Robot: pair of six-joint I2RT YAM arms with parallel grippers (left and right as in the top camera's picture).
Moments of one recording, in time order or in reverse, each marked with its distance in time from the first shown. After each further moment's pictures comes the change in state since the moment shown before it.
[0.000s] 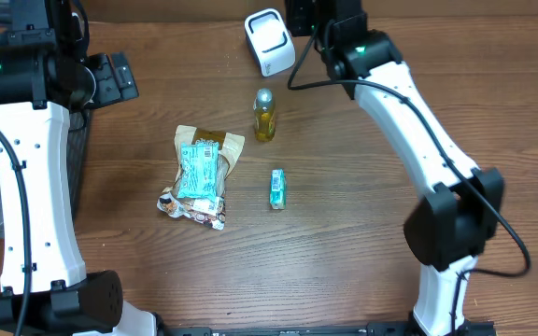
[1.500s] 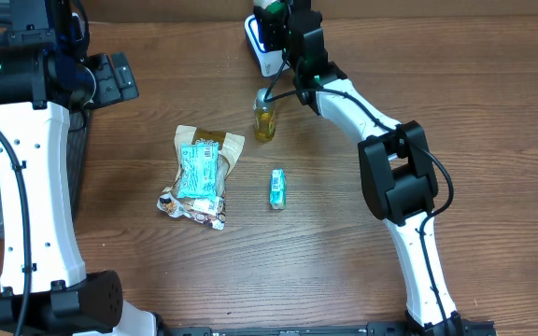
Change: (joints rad) left arm 0.000 0.000 0.000 0.000 0.000 0.000; right arm -0.001 0.414 -0.001 0.643 -0.114 0.025
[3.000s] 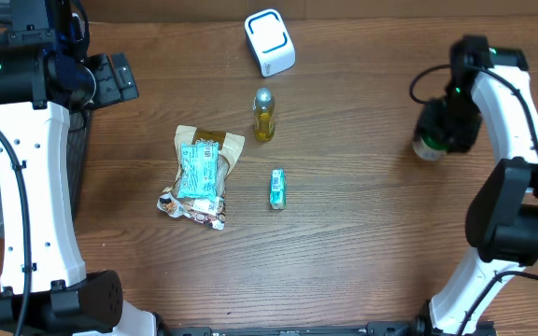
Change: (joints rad) left arm 0.000 0.000 0.000 -0.002 0.000 0.000; right arm -0.531 -0.473 -0.262 -1.630 -0.032 0.083
